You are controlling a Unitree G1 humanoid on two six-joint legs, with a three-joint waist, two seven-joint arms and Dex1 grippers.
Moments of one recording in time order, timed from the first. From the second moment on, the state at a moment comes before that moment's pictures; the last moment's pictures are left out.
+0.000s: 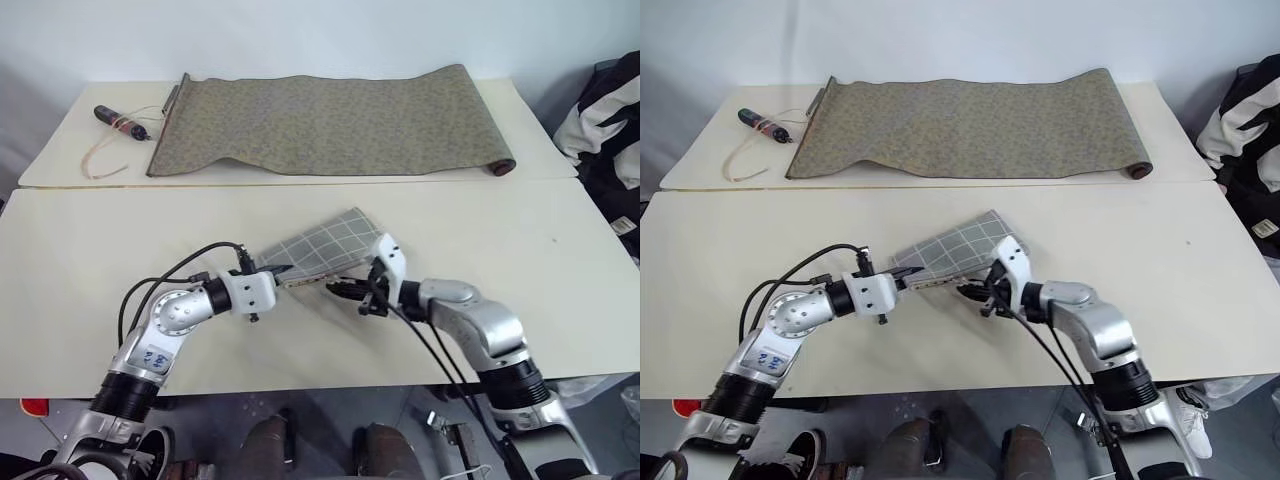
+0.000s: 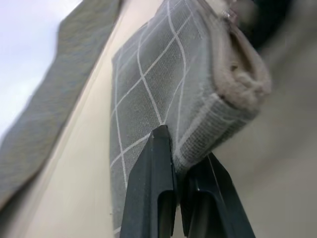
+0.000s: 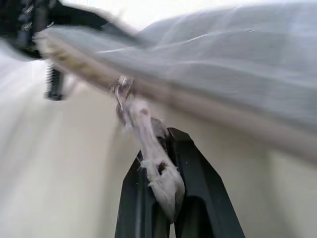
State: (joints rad) left arm -0.33 0.63 -0.14 0.11 0.09 -0.39 -0.65; right arm -0.48 -0.44 0.14 -0.09 0.43 0.72 0.82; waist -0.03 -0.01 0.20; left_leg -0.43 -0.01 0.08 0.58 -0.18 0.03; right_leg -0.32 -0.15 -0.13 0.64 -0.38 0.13
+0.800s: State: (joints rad) left arm -0.25 0.65 -0.01 0.05 -0.21 -0.25 -0.83; right arm -0.42 -0.70 0.04 -0.14 0.51 0.66 1.06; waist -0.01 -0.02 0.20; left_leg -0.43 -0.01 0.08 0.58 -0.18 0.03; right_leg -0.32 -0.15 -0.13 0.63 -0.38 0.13
